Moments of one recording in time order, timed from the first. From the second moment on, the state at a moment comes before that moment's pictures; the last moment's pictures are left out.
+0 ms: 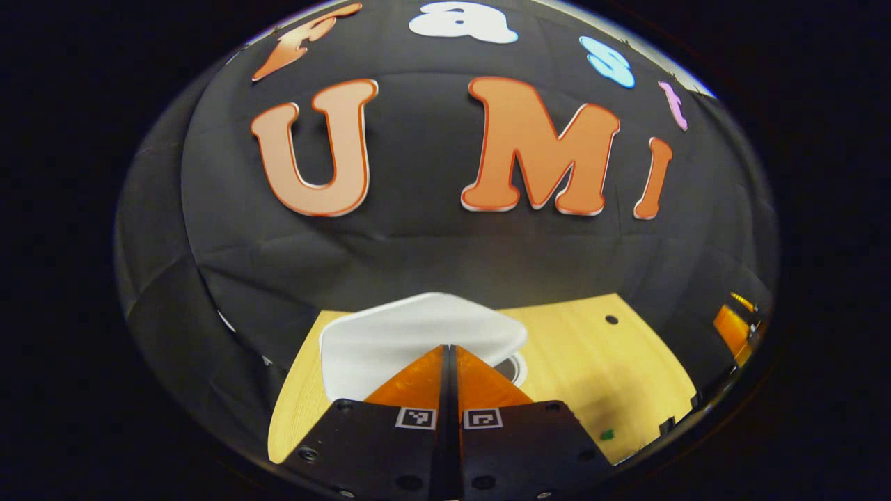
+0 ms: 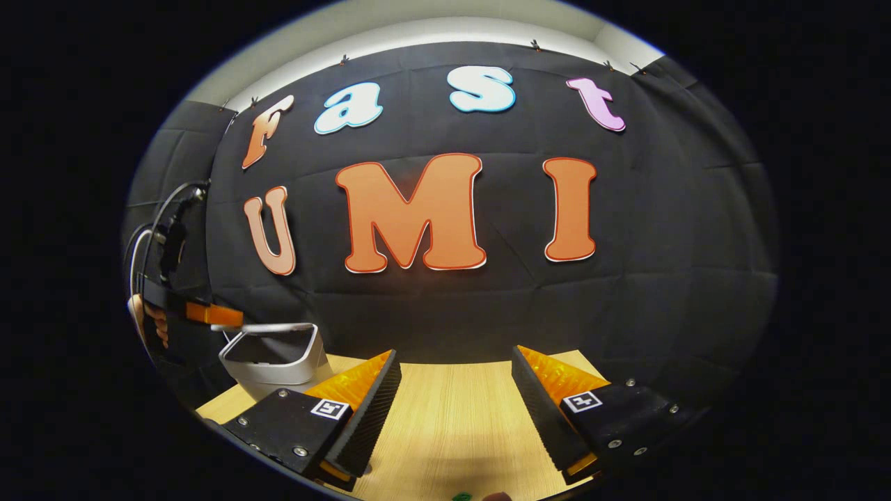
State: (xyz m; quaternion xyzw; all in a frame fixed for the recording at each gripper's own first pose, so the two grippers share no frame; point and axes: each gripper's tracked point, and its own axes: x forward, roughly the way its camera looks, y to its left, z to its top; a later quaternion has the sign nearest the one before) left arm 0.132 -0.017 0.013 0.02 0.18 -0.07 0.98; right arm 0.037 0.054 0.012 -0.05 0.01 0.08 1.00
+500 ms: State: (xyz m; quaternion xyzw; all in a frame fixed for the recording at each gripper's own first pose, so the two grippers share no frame) left arm 0.068 -0.030 0.082 0.01 -0.01 -0.05 1.00; right arm 0.027 0.035 0.011 -0.05 0.01 0.06 1.00
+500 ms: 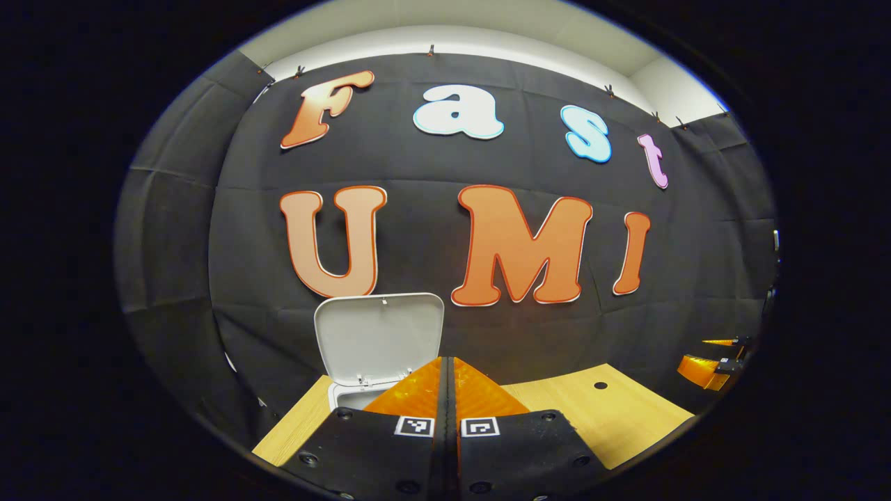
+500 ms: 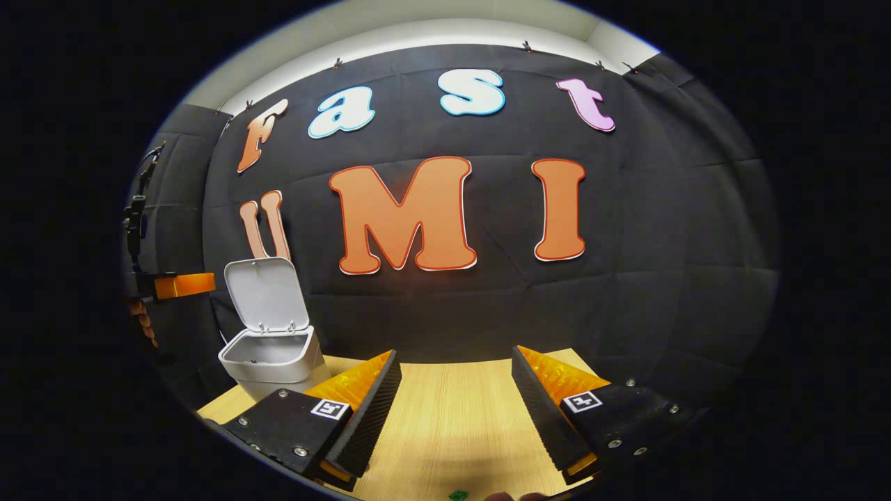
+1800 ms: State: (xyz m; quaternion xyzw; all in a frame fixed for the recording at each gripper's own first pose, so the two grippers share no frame) left arm 0.048 -0.050 0.034 0.01 0.01 -0.04 1.00; right arm 0.017 0.025 -0.022 -0.07 0.06 0.09 0.99
